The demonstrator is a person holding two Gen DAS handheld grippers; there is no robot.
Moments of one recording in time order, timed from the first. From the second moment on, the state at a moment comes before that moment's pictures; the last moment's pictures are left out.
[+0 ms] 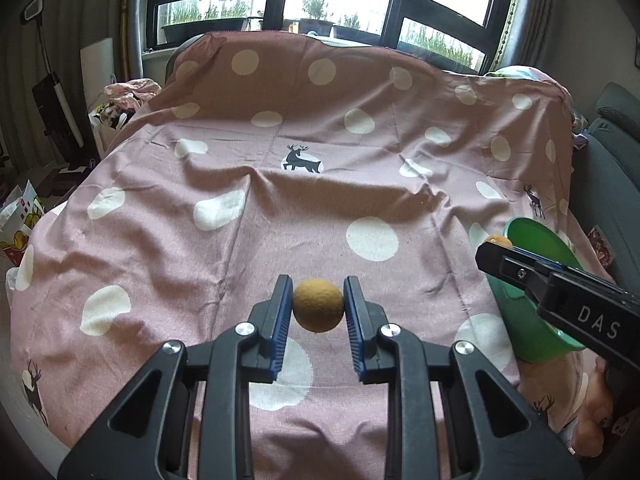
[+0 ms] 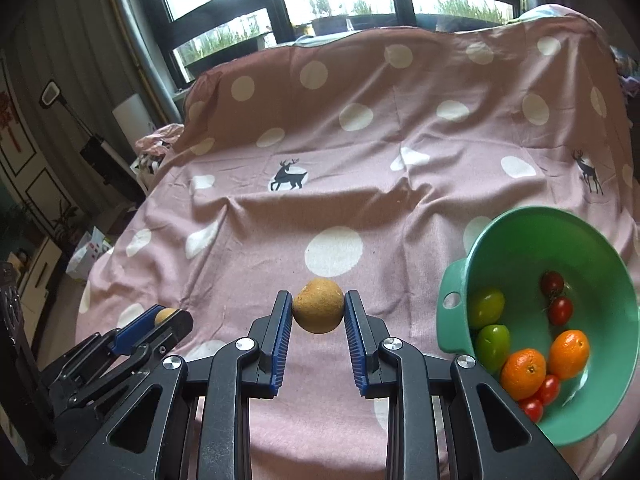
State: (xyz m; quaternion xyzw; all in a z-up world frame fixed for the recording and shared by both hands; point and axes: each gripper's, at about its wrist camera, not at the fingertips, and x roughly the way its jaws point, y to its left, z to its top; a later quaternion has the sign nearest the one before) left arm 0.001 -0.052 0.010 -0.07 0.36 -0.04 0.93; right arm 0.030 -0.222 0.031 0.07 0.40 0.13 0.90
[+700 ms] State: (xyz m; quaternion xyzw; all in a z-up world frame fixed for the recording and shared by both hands) left arm -0.007 -0.157 0.069 -0.03 0.31 -0.13 0.94; right arm -0.009 -0.304 0.087 0.14 0.30 0.09 0.94
